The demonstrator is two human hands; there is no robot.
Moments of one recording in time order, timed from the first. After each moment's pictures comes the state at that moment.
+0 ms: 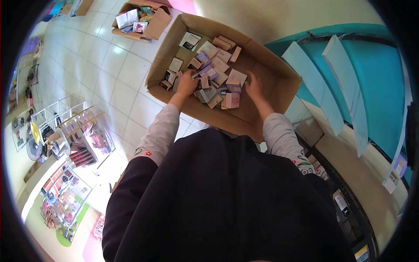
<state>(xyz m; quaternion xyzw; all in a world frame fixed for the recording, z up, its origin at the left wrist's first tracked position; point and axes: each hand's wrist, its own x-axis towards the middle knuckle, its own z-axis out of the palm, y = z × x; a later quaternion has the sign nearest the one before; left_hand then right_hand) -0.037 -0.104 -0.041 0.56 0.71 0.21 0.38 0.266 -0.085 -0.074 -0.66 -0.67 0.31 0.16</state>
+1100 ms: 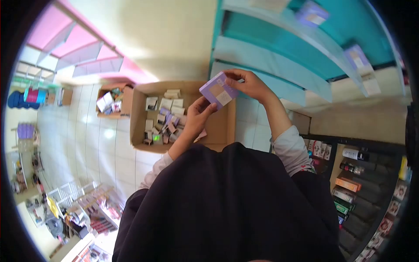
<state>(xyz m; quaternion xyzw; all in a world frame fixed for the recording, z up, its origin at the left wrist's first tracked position) 0.180 -0.122 0.233 0.42 0.32 0.42 0.74 0.388 -0.089 0.303 -0.53 -0.60 0.50 0.33</state>
